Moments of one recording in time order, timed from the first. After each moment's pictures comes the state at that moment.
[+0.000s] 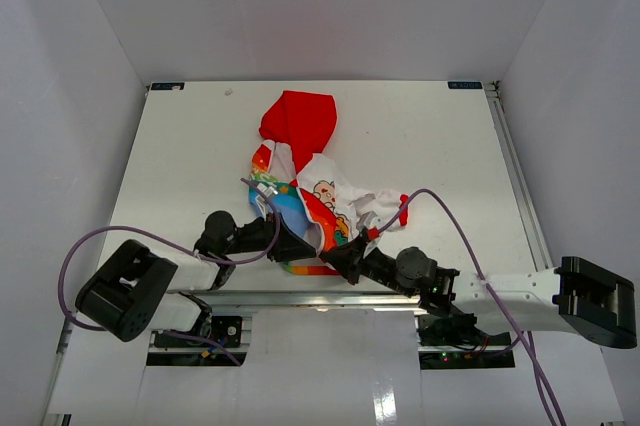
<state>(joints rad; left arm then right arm) -0.53 1.33 0.15 1.24 0.96 -1.07 1.28 1.03 0.23 0.79 0.17 0.26</state>
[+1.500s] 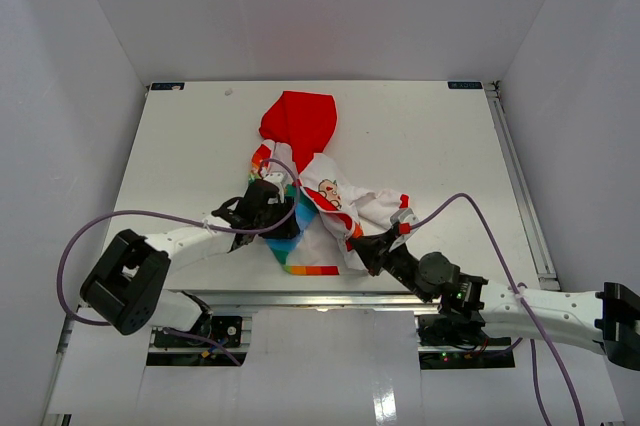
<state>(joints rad) -0.61 1.36 0.60 -0.06 0.04 -0.49 1.26 0.71 0.15 0.55 0.43 0.28</state>
